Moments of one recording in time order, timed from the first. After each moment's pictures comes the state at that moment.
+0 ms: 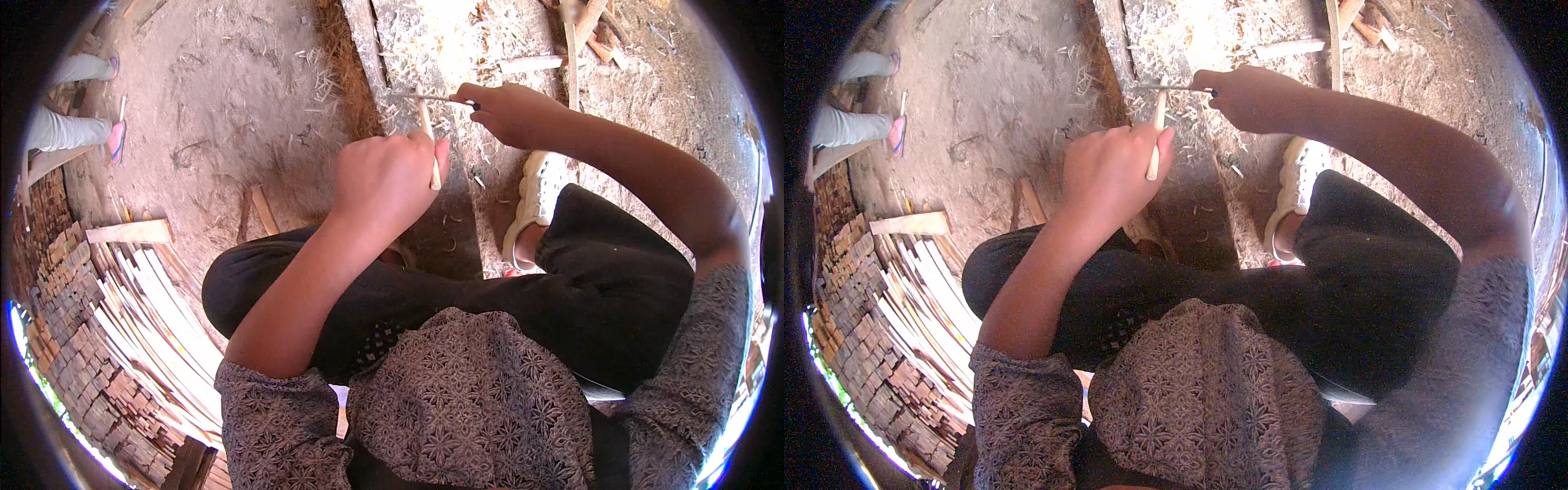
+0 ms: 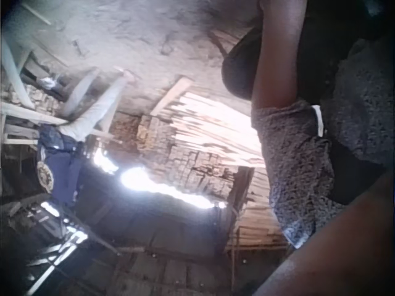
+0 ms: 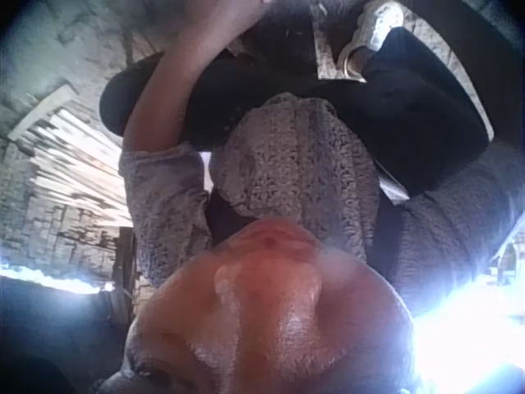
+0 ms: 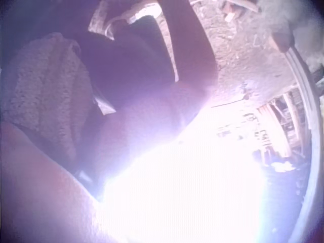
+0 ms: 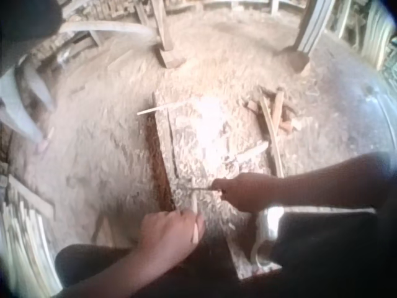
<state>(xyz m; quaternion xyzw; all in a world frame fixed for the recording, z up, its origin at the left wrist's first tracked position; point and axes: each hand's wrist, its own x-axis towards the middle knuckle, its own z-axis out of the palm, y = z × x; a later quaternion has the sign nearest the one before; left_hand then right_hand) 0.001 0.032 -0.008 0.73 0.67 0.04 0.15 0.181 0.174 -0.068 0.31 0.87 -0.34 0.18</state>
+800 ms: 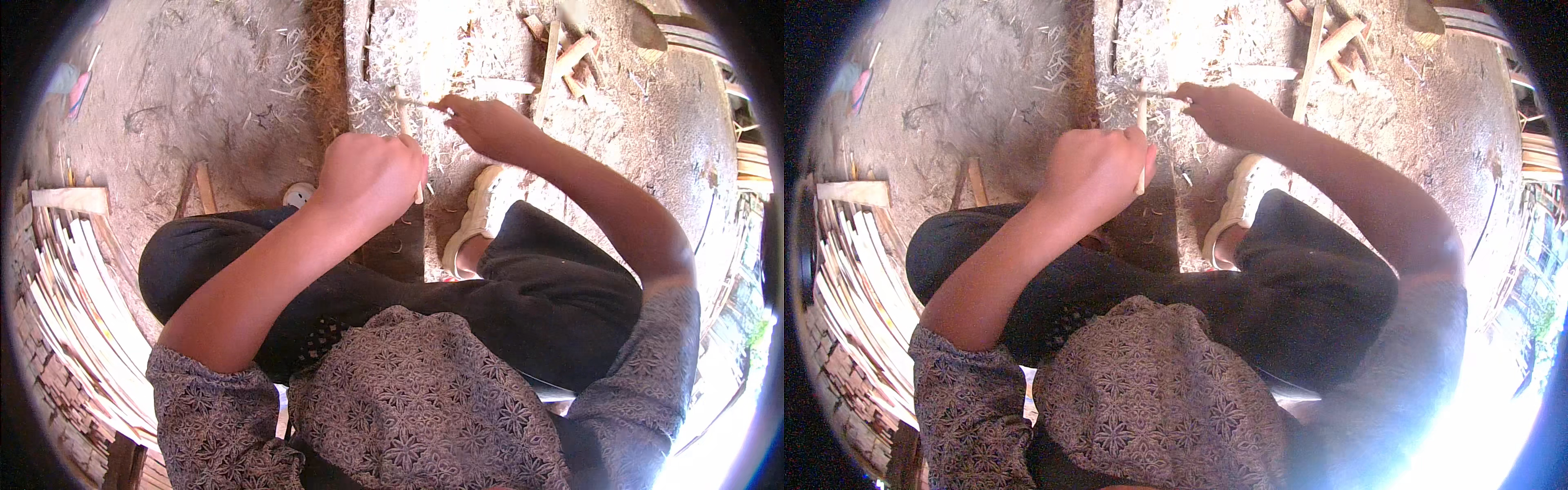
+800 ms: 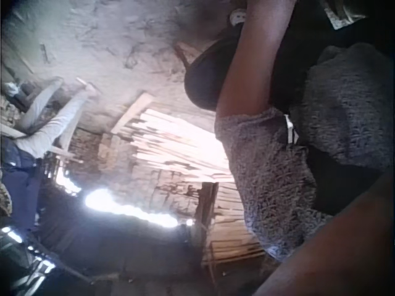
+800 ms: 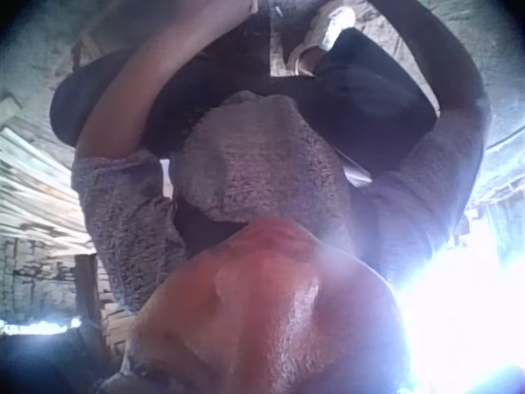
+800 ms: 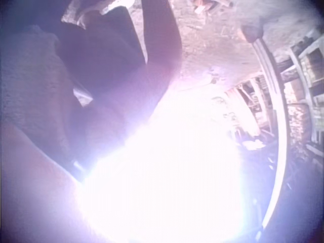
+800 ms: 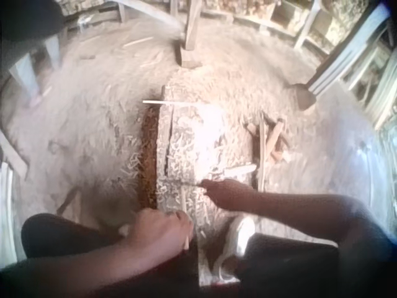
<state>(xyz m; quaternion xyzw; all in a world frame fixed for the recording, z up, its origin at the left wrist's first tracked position) 0.007 0.026 -0.025 0.75 0.63 0.07 0.16 0.191 0.184 -0.074 0.27 0.90 -0.31 0.17</state>
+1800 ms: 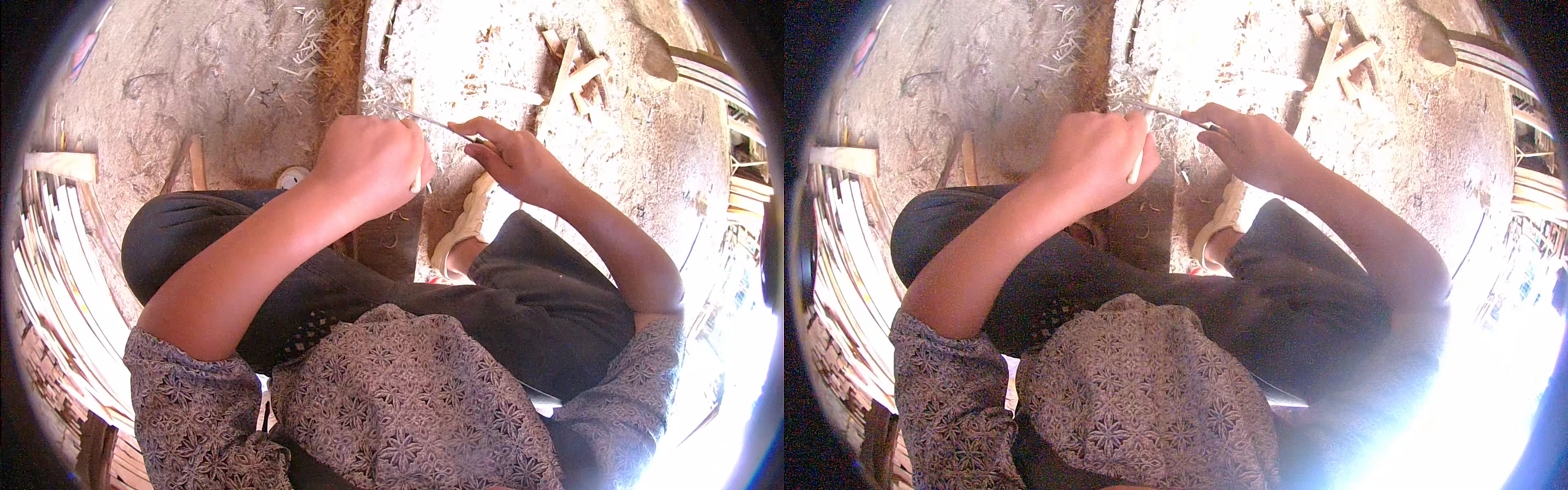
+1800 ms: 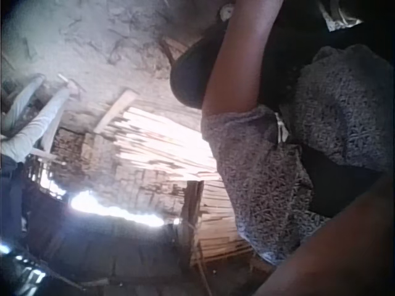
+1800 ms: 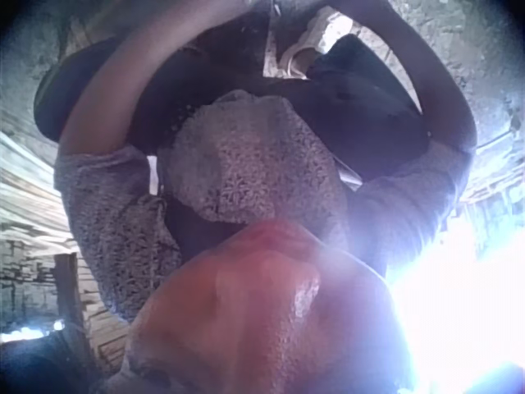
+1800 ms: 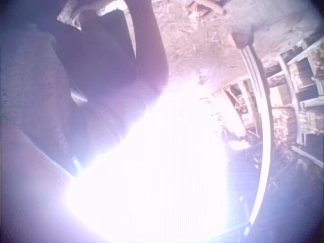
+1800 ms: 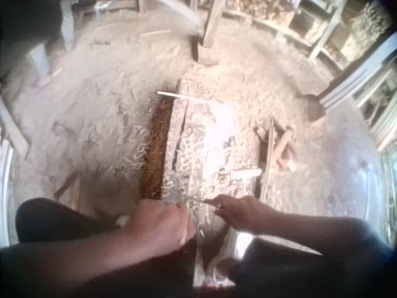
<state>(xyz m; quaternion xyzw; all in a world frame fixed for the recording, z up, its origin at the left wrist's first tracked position) -0.010 0.016 -0.031 0.70 0.67 0.12 0.22 0.185 0.157 -0.024 0.29 0.84 -0.41 0.19</state>
